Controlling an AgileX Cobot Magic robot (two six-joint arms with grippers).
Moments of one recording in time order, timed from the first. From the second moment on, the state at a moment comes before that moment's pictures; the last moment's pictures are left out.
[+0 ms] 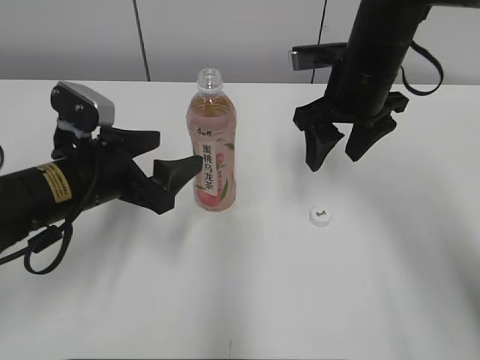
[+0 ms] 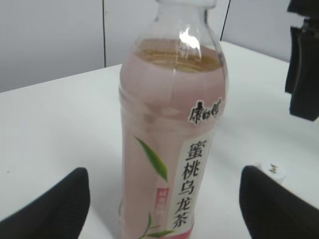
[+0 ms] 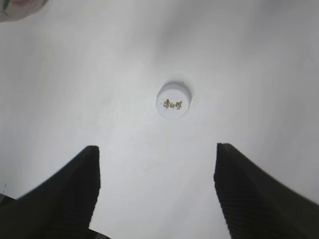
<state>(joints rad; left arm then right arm) -0.38 1.86 -0.54 0.46 -1.03 -0.31 0.38 2.04 -1.62 0.17 1.21 -0.16</state>
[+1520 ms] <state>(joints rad) -0.38 0.29 -0.58 -0.02 0.98 0.00 0.38 0.47 -0.69 -0.06 1.22 0.05</state>
